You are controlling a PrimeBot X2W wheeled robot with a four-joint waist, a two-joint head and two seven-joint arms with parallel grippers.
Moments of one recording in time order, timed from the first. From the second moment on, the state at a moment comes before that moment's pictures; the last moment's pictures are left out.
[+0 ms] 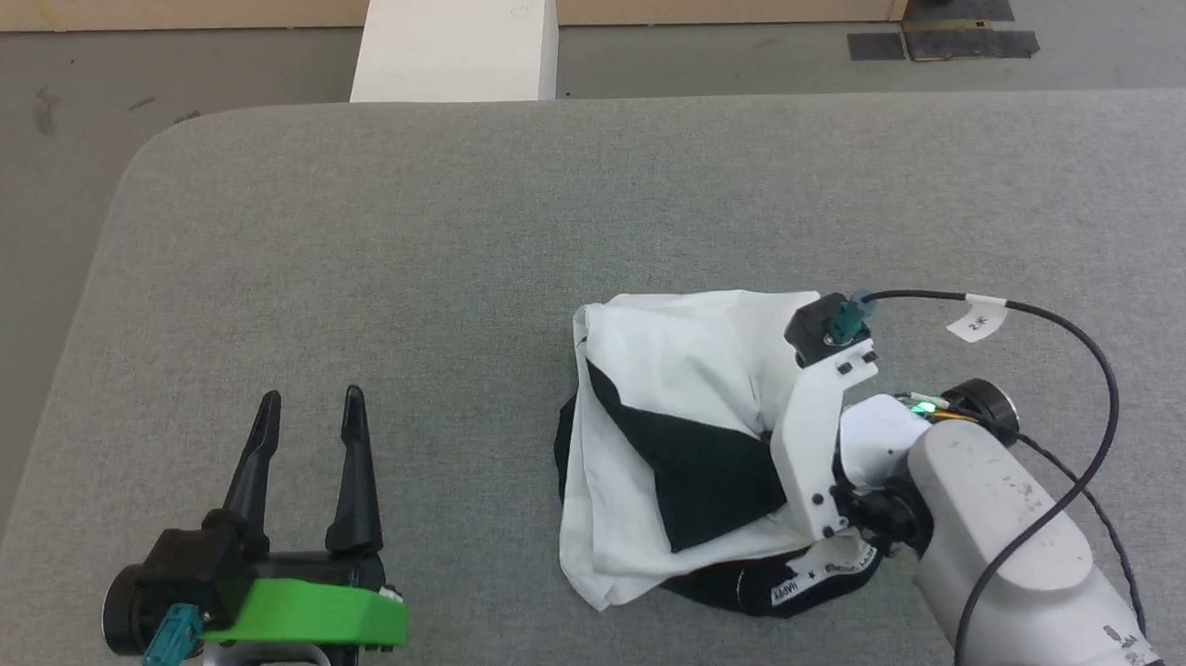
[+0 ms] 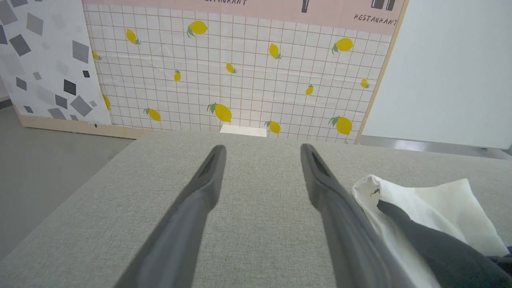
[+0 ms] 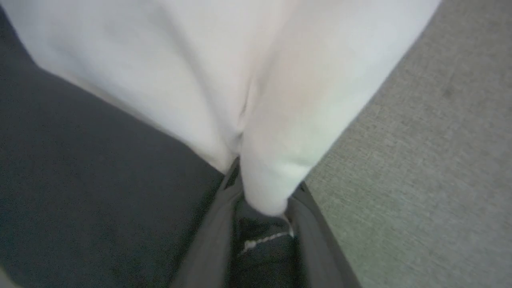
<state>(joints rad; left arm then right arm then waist) -0.01 0.05 0.01 -0.05 -0.17 -0.12 -0.26 -0.52 -0.05 0.29 0.59 0.23 0.13 0.69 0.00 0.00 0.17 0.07</state>
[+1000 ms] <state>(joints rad) -0.05 0.13 0.02 -0.13 -0.16 -0.12 -0.25 -0.75 -0.37 0.73 0.48 0.51 0.13 0.63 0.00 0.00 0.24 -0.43</state>
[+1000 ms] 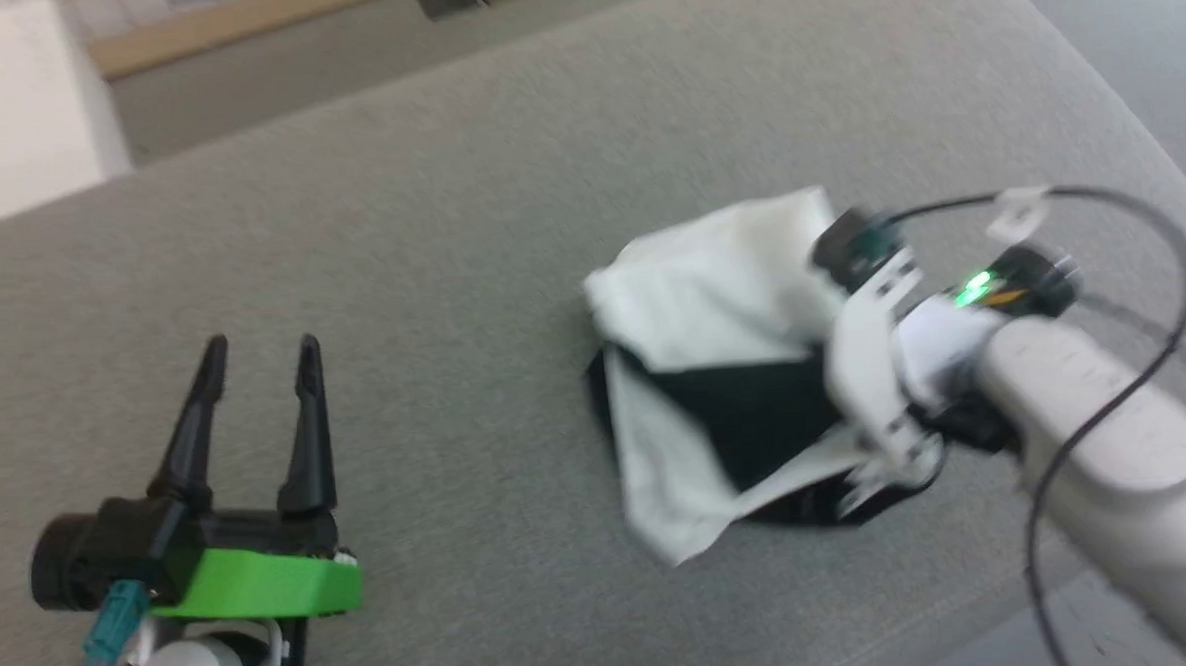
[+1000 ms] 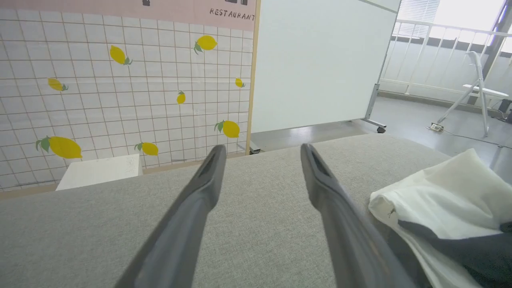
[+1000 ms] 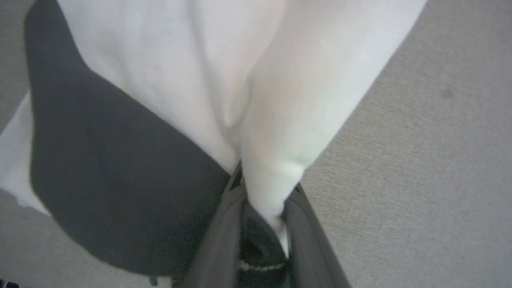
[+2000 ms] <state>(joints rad) -0.08 0.26 0.08 -0.34 -0.15 -0.11 -0.15 -0.93 -0.71 0.20 0.81 0.23 0.13 0.47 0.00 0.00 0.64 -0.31</state>
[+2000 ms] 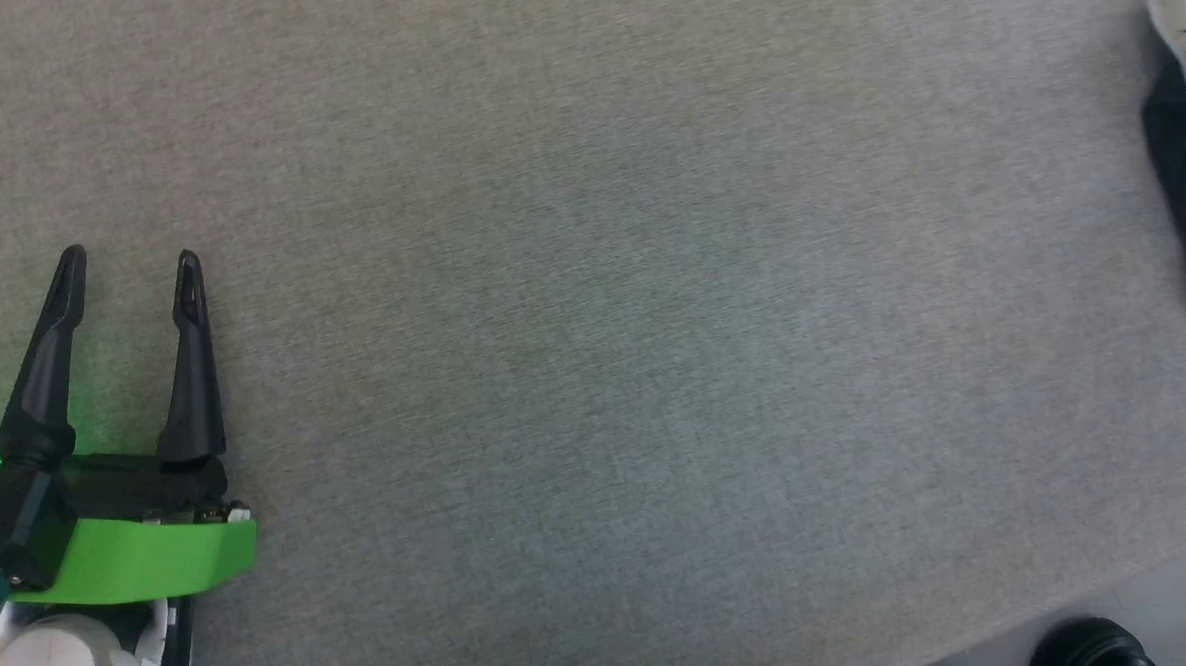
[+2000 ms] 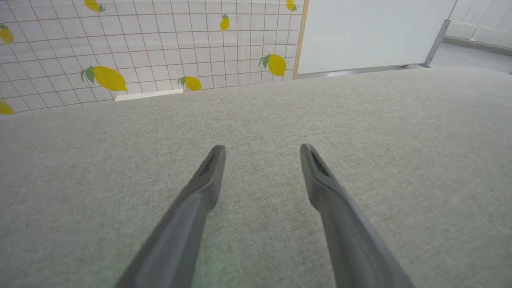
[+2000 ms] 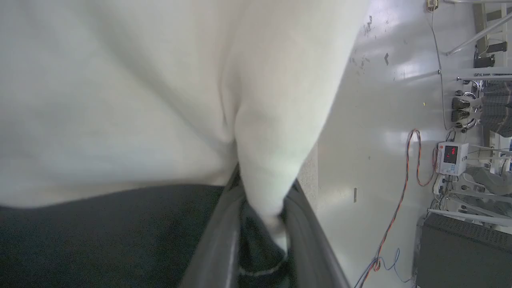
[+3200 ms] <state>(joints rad) -0.06 0.11 0.06 -0.05 -0.22 -0.02 -0.25 -0.64 -0.06 -0.10 0.07 0.26 0.13 -0.05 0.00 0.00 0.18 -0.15</state>
